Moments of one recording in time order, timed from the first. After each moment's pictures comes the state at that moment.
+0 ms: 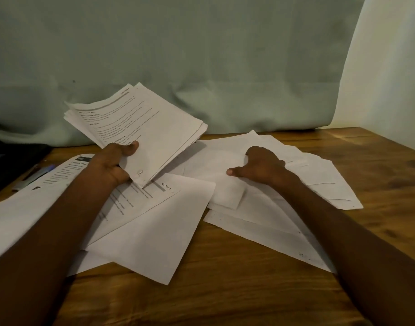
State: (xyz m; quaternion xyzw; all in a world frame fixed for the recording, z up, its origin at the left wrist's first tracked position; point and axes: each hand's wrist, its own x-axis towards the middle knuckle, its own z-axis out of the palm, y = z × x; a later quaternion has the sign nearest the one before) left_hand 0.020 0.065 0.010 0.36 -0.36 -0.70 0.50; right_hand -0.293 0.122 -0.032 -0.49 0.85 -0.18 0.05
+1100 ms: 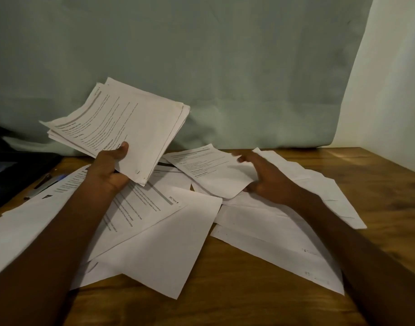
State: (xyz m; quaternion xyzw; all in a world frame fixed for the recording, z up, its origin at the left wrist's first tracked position) left_hand 0.033 0.028 0.008 0.29 -0.37 -0.66 0.59; right_hand -0.305 0.135 -0.033 -0.69 0.66 -0.31 0.03
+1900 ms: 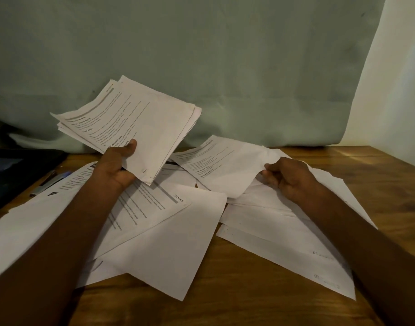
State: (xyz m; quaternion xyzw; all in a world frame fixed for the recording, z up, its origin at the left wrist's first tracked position) left_hand 0.026 0.035 0.013 0.29 -0.43 -0.65 0.56; right_hand -0.303 0.136 -0.013 -0.16 0.56 -0.71 0.39
